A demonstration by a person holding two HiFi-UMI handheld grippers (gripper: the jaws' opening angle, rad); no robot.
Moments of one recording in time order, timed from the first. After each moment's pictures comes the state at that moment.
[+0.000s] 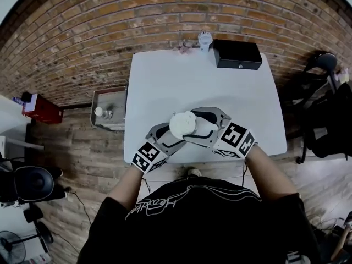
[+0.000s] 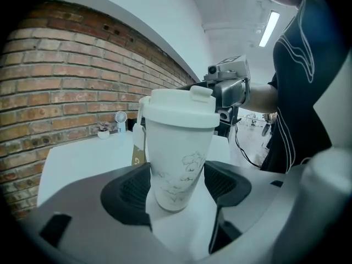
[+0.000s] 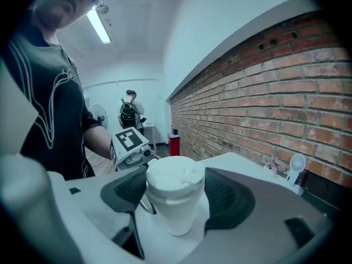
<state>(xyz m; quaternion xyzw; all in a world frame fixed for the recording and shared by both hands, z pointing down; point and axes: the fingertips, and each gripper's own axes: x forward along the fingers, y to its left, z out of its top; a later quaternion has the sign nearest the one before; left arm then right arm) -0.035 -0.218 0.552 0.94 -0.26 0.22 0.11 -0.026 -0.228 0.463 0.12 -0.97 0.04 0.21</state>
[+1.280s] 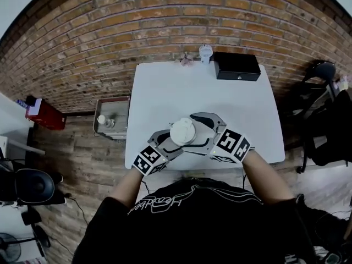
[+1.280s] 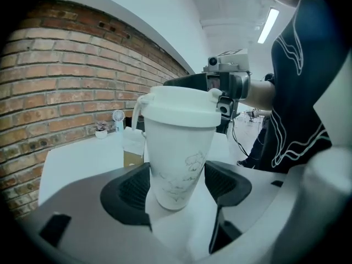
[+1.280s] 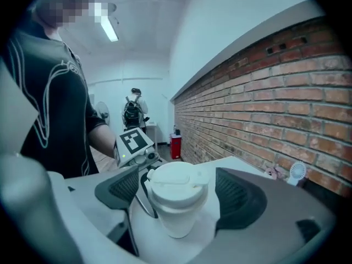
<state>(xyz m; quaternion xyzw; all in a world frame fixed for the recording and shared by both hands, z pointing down) -0.037 -0.221 0.554 0.93 -0.25 0.23 0.10 -0.035 -0.224 0.454 0.11 -0.97 0.02 0.21</state>
